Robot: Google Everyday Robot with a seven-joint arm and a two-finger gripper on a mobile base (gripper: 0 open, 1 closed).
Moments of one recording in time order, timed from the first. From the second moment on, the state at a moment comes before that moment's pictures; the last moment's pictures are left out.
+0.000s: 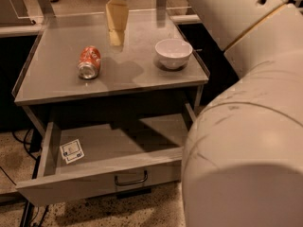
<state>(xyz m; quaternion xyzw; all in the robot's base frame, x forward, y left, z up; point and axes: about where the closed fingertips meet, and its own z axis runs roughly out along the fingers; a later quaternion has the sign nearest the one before) 0.632 0.095 1.009 -0.79 0.59 -0.02 0.20</state>
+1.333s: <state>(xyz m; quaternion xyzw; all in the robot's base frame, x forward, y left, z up) 0.655 0.099 0.976 -0.77 0.60 0.02 0.19</state>
